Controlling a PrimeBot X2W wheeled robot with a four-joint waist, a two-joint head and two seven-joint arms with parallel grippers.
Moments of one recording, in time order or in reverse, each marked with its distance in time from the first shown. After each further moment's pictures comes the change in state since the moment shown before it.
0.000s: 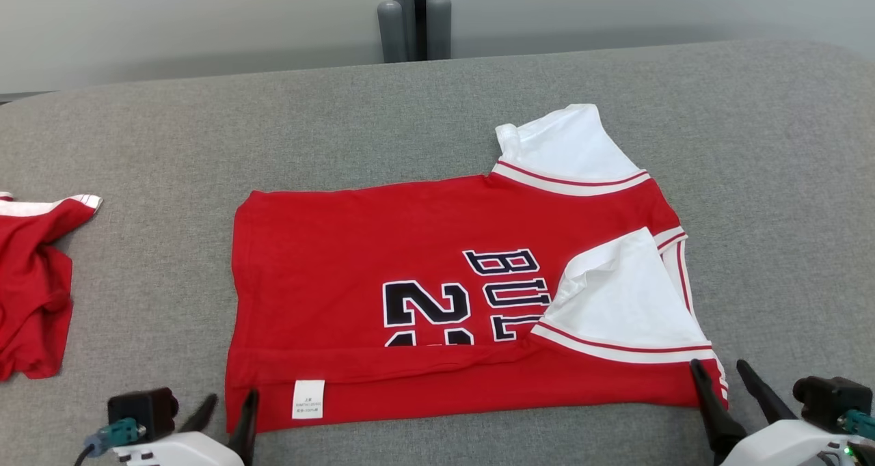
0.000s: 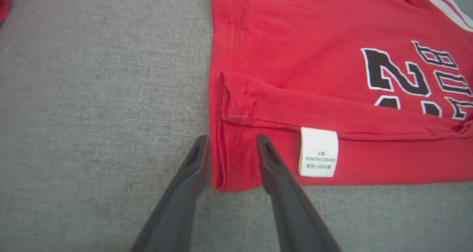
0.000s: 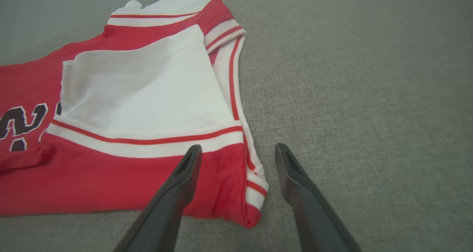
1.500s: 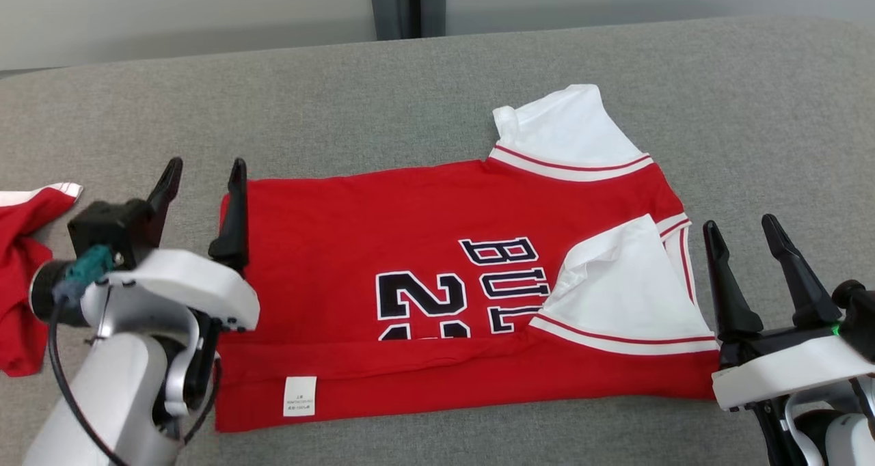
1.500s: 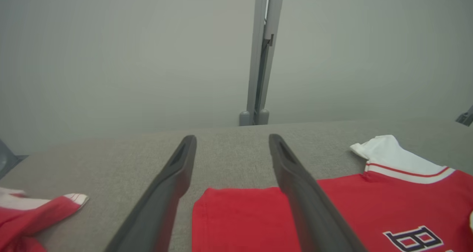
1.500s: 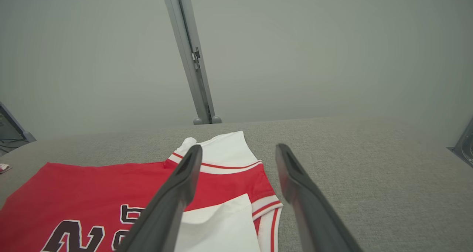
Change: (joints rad) left arm -0.411 -0.029 -0.012 0.028 0.178 -0.001 -0.196; right arm -0.109 0.056 -0.040 -0.349 -0.131 0.000 -0.012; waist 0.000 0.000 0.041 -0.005
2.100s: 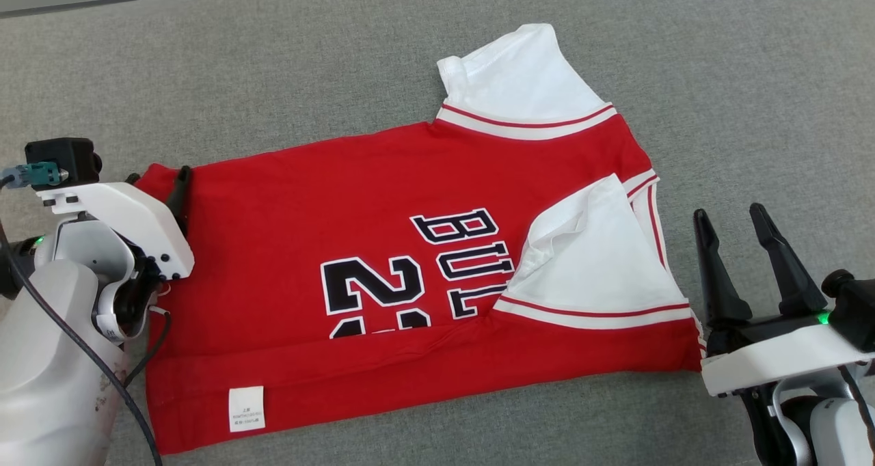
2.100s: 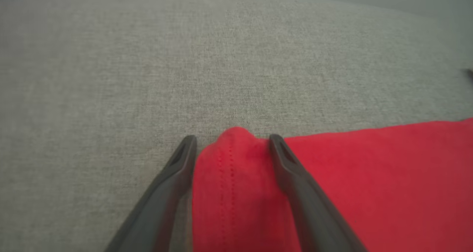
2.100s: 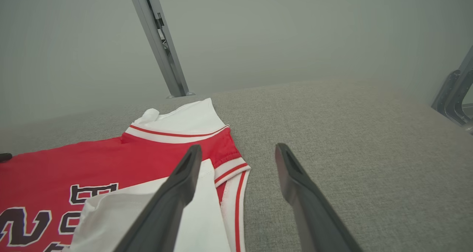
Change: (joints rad) left arm -0.332 0.011 0.022 0.610 -0.168 -0.199 0.202; right arm -0.052 0.002 0.034 0.061 0.028 0.000 -0.051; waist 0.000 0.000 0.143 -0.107
